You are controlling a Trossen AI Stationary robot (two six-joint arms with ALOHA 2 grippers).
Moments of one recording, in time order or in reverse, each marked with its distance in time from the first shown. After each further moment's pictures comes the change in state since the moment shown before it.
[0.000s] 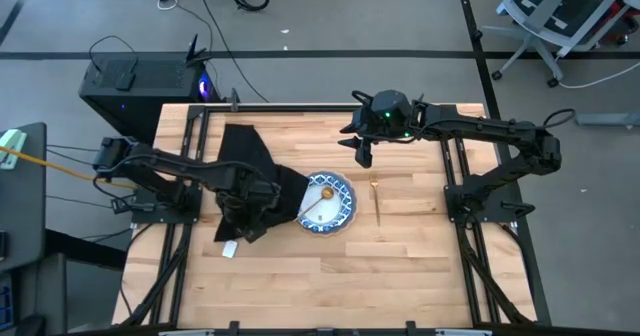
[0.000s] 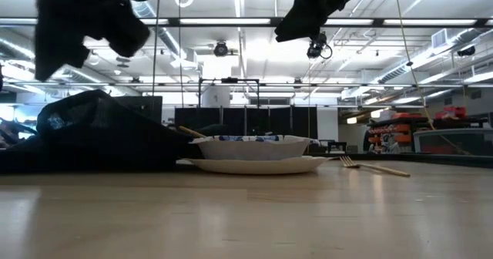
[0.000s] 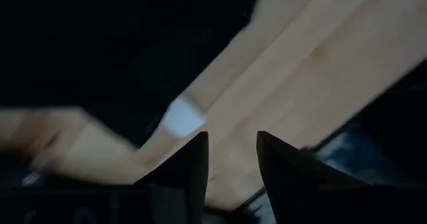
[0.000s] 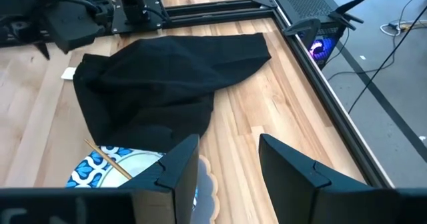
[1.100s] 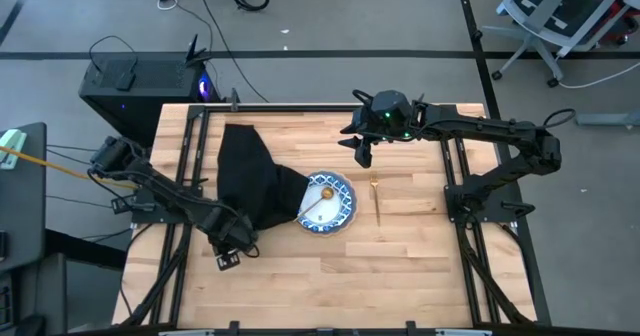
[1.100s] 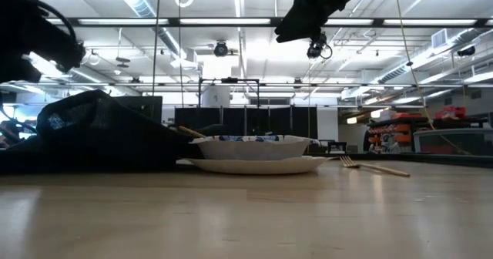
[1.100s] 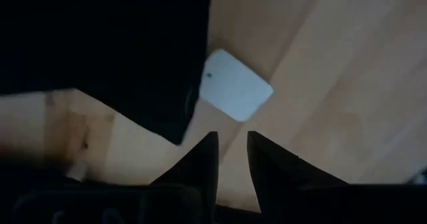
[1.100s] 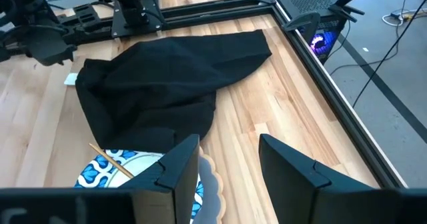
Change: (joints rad) left arm -0.354 -0.008 -0.190 0.107 -0.200 -0.044; right arm 0.000 0.000 0.000 -0.004 0.000 0.045
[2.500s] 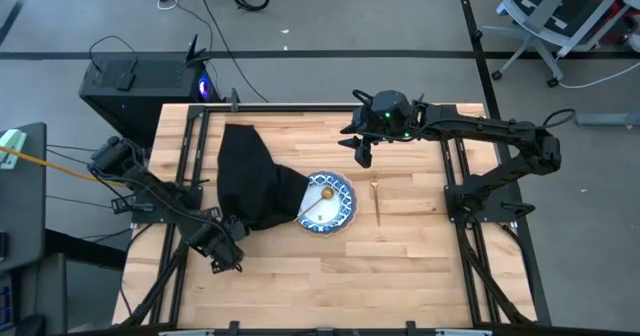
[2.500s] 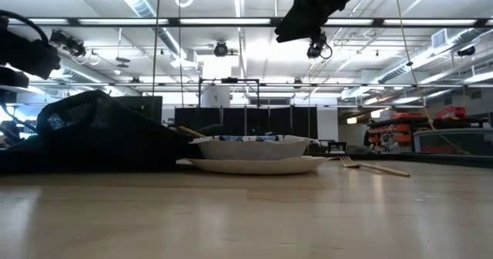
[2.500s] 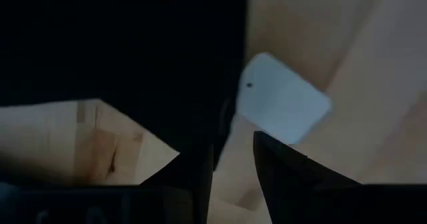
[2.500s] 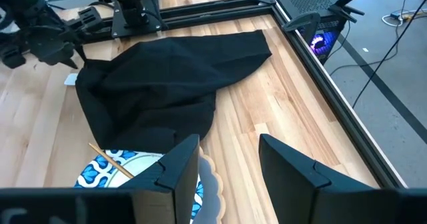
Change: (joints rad) left arm -0.186 0.003 -0.099 0.076 -0.218 -0.123; right arm 0.000 0.000 0.000 0.001 0.000 0.000
